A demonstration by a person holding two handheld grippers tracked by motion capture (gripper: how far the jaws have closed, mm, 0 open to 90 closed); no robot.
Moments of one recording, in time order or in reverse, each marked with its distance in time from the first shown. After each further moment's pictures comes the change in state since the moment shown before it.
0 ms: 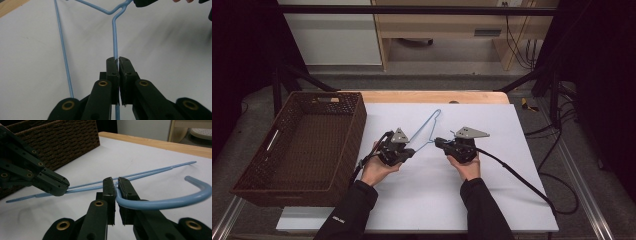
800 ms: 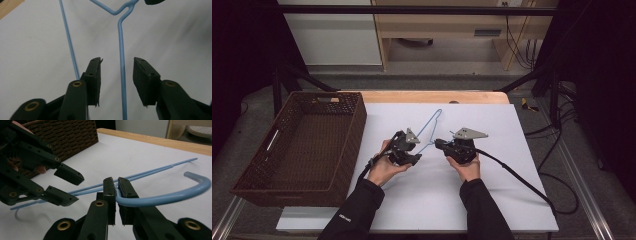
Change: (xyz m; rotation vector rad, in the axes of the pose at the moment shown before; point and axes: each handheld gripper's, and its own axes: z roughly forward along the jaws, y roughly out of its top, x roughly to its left) left arm -0.012 0.016 0.024 0.090 0.097 0.033; right arm 0.003 -0.001 0.001 0.023 -0.020 -0.011
